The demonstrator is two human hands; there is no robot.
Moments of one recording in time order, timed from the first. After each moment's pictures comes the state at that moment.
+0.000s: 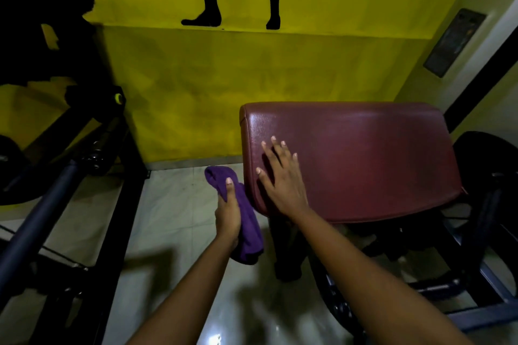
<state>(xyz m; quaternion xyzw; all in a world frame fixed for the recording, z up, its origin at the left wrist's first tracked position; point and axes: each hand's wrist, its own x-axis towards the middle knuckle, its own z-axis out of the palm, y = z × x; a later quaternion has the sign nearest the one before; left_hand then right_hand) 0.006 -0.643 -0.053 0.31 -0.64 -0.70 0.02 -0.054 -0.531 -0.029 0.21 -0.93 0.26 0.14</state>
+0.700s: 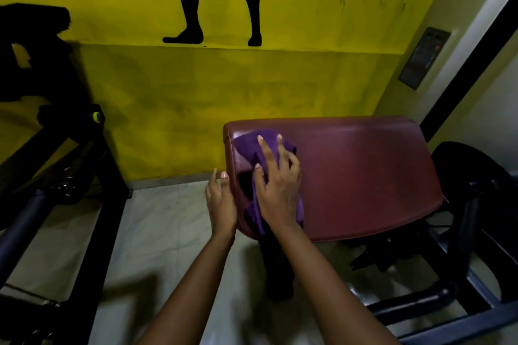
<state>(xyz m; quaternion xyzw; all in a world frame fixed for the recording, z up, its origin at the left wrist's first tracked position) -0.035 -0.630 -0.017 0.21 -0.69 -0.68 0.15 -0.051 -0.544 0.002 0.09 -0.90 0.29 0.32</state>
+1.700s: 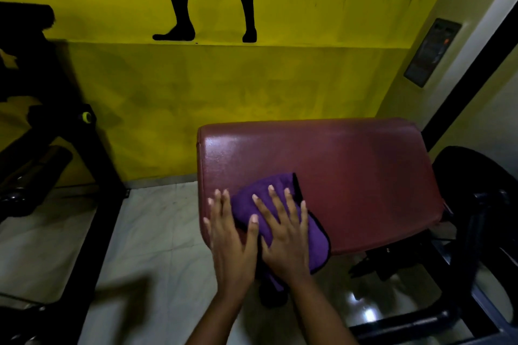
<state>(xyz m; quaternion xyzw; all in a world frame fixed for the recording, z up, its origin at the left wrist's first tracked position) -0.009 -0.552 -0.050 0.10 -0.84 -0.47 0.26 -0.047 -0.450 -0.079 0.16 -0.94 0.13 0.27</state>
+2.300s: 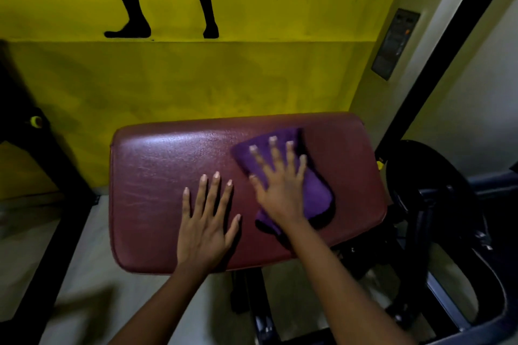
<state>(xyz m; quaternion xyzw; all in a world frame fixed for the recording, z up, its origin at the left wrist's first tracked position) -0.076 -0.478 -0.074 -0.04 -0.97 0.00 0.26 -0.157 -0.324 -0.036 0.12 -0.94 0.12 0.29</state>
